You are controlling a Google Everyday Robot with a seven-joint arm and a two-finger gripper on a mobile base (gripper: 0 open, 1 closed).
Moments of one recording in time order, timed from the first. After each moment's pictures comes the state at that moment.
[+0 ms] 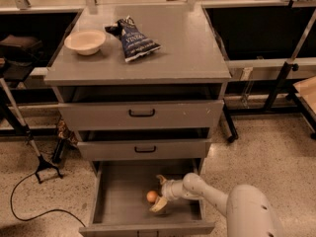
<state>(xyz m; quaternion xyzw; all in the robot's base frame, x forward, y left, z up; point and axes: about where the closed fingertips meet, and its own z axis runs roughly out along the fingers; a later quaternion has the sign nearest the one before) 0.598 0.016 0.131 -0.57 0.70 0.27 0.34</state>
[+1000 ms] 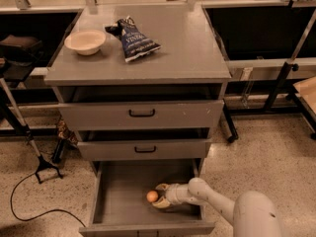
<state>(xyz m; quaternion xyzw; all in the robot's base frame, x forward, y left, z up) 0.584 -0.003 0.122 -0.55 0.71 0.27 0.35</state>
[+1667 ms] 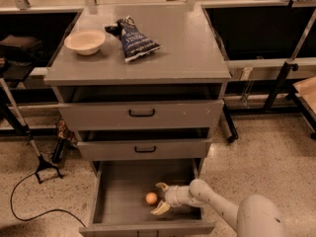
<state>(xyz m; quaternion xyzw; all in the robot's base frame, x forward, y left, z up) 0.567 0.006 0.136 -0.55 0.69 0.31 0.36</state>
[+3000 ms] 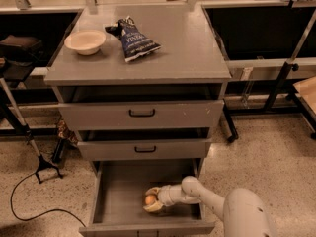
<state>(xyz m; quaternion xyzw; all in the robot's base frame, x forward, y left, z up) 0.560 0.040 0.129 -0.56 0.68 0.35 0.33</state>
